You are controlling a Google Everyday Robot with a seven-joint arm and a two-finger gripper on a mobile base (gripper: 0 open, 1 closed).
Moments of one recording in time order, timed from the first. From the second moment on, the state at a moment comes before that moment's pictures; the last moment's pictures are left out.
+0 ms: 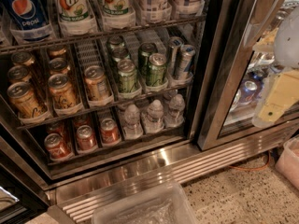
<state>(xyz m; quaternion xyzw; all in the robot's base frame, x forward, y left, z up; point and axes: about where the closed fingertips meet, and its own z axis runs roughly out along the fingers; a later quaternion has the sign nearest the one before) 0.438 -0.215 0.974 -0.60 0.78 -0.03 0.18</state>
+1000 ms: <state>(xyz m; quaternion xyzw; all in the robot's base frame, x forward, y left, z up) 0.423 -0.170 0.904 -0.61 0.72 0.09 0.33</state>
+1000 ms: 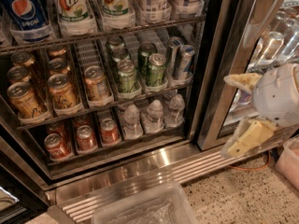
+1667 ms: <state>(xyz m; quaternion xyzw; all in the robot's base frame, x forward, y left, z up) 0.428 -0.128 0.902 -0.62 0.62 0.15 0.46</state>
